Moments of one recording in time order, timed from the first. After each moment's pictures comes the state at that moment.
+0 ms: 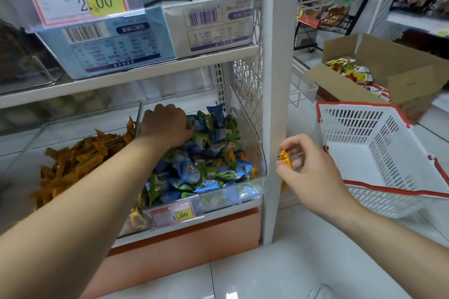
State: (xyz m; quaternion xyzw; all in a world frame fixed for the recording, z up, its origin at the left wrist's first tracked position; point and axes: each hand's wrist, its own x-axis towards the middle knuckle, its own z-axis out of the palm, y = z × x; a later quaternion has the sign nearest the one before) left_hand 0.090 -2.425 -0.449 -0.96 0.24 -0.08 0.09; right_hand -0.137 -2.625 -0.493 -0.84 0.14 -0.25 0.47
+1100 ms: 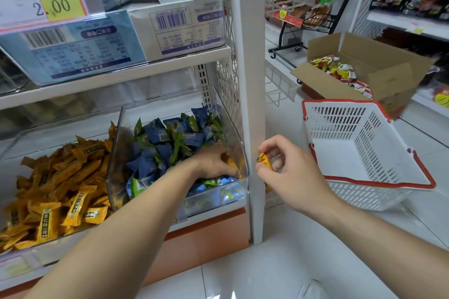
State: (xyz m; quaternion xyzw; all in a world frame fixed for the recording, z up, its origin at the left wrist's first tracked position) left_hand 0.045 -2.507 -0.529 -0.90 0.32 0.24 -0.16; right_hand -0.137 -2.634 -0.498 -0.85 0.11 -0.22 0.47
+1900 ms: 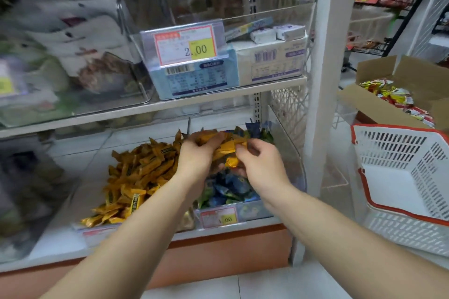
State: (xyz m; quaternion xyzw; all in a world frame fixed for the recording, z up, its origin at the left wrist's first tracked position) left_hand 0.009 -2.386 -0.442 -0.70 0.01 0.03 -0.72; right_hand -0.056 -2.500 -0.453 -0.63 0.12 -0.14 0.75
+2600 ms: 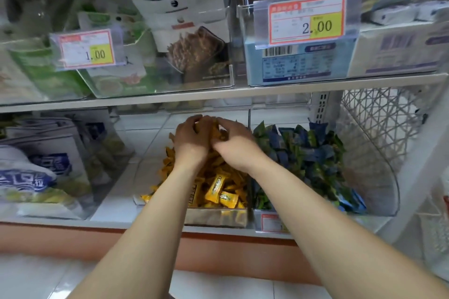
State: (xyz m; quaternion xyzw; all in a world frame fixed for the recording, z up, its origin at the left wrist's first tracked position) left_hand 0.086 -2.250 -0.465 -0.86 -0.03 -0.20 -0.47; right_hand 0.046 -2.374 -0.442 -0.83 -0.10 -0.05 0.54
